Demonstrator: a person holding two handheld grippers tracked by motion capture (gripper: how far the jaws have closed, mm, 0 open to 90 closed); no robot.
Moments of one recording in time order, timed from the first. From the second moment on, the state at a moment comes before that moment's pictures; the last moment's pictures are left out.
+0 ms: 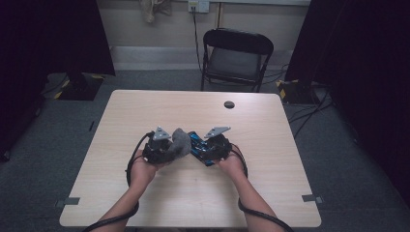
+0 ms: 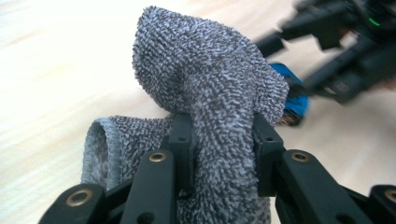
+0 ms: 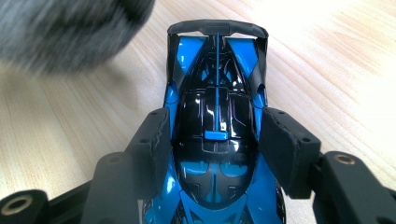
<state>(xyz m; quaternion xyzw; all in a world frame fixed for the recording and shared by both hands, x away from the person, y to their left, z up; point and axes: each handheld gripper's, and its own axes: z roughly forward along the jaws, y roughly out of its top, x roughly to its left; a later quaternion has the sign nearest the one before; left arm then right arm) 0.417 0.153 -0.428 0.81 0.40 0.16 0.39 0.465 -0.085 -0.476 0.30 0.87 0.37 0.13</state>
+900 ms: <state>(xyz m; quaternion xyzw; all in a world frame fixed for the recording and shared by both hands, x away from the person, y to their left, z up) 0.461 0.149 -0.479 0.80 0.48 0.18 0.32 0.464 -0.085 -0.475 0.30 0.87 0.37 0.13</state>
